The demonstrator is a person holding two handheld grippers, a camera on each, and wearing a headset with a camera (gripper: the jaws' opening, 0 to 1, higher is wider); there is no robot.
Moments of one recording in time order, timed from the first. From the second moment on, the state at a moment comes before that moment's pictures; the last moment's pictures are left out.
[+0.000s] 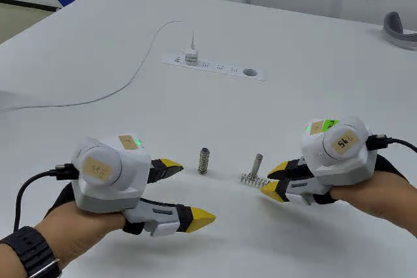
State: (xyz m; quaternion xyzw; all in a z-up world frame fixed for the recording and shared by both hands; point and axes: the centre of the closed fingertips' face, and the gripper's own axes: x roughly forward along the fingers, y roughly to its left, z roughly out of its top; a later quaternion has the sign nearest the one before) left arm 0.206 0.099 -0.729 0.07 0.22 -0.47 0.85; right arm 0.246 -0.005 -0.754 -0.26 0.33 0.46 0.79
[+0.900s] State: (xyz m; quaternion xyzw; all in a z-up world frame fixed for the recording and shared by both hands) left arm 0.203 0.098 -0.731 0.07 0.22 -0.48 0.85; right arm 0.242 -0.005 -0.768 -0.25 0.36 0.46 0.77
